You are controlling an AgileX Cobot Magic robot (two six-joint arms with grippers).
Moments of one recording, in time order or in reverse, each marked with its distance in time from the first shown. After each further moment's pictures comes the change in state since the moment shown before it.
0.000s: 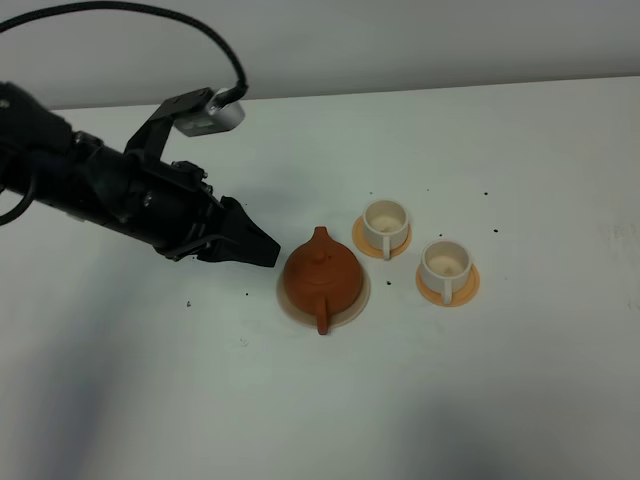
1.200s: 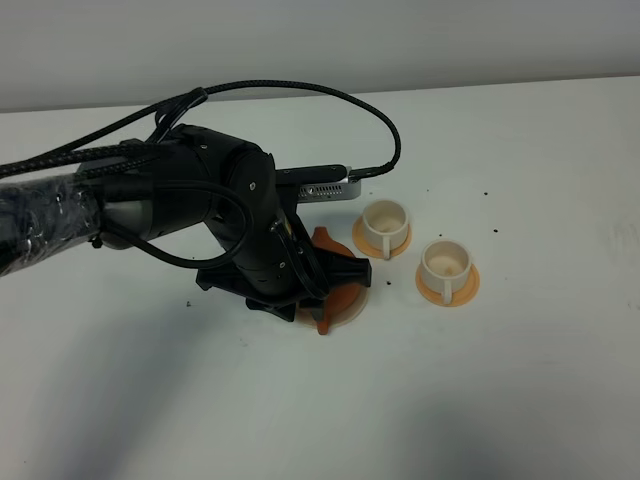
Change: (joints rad) left arm -0.382 0.256 -0.142 0.677 -0.161 -1.131; right arm 0.000 0.000 0.000 0.000 0.000 0.002
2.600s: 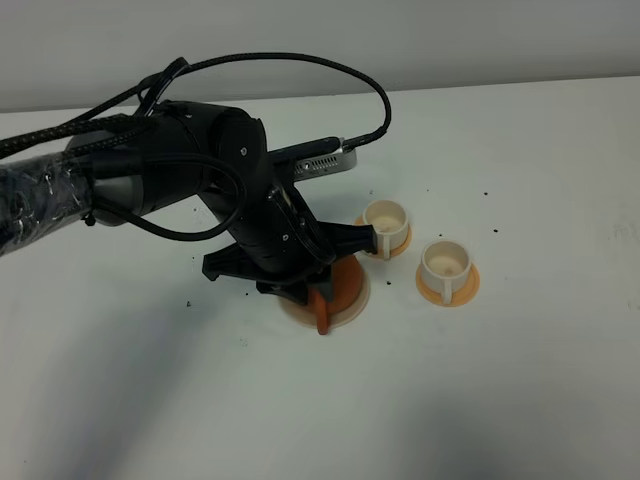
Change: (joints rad) left arm 0.034 0.004 -0.079 -0.101 0.059 -0.013; right arm 0.000 0.000 0.000 0.000 0.000 0.000
